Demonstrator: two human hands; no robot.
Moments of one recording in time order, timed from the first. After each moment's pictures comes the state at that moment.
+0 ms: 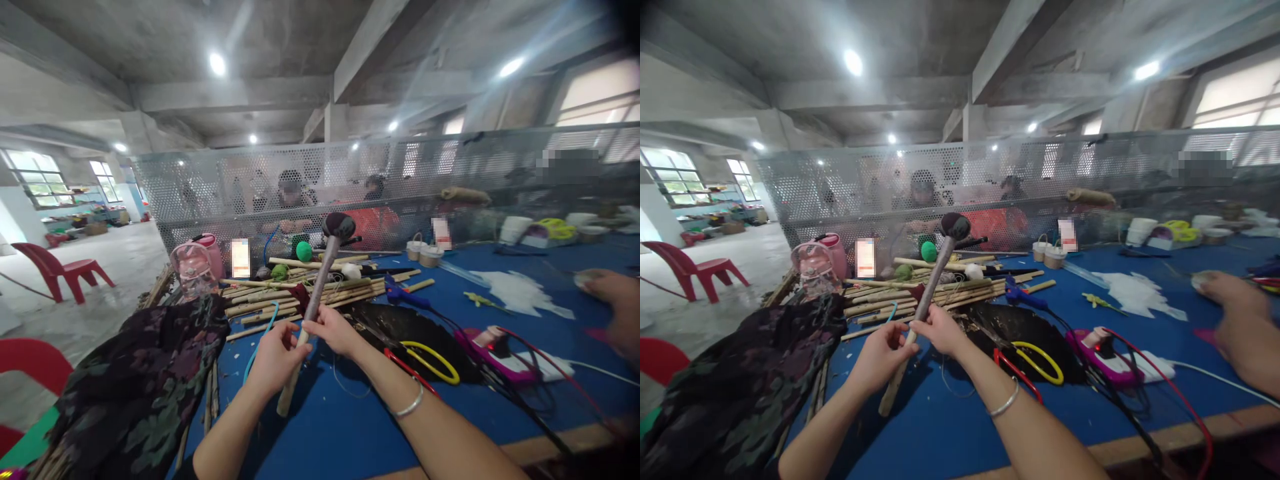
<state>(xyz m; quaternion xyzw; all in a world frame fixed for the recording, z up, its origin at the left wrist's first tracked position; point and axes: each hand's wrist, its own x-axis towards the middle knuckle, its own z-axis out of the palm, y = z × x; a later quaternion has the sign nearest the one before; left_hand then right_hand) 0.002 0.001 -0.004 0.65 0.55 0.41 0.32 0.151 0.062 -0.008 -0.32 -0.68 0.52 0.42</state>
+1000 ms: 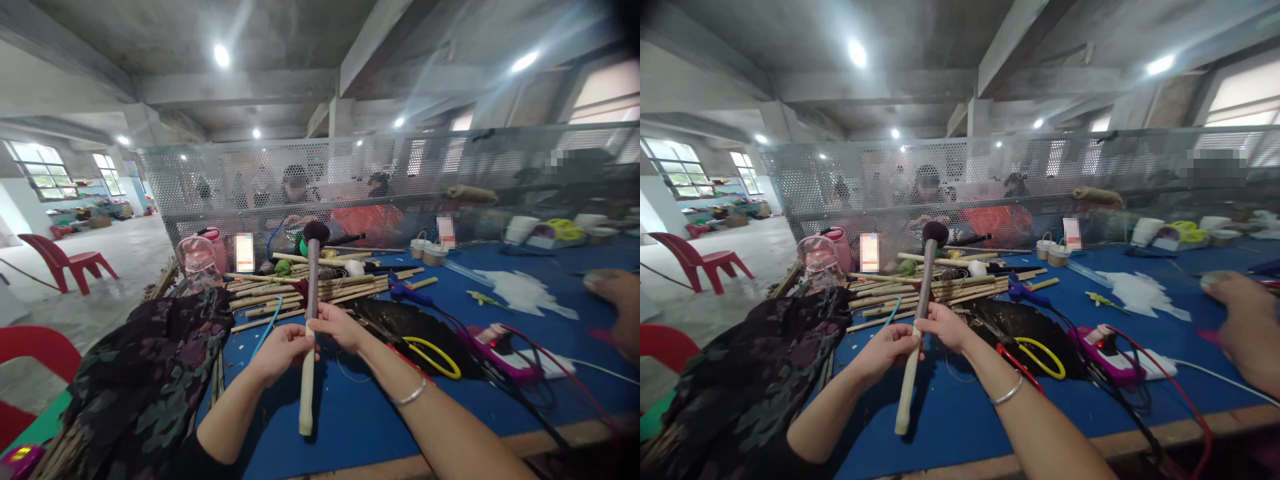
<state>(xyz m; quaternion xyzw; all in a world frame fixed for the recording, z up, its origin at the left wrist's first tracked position) 0.001 -0.003 0.002 0.53 0.42 0.38 0.63 0.154 0.058 -0.006 -0.25 -0.61 0.66 0.37</state>
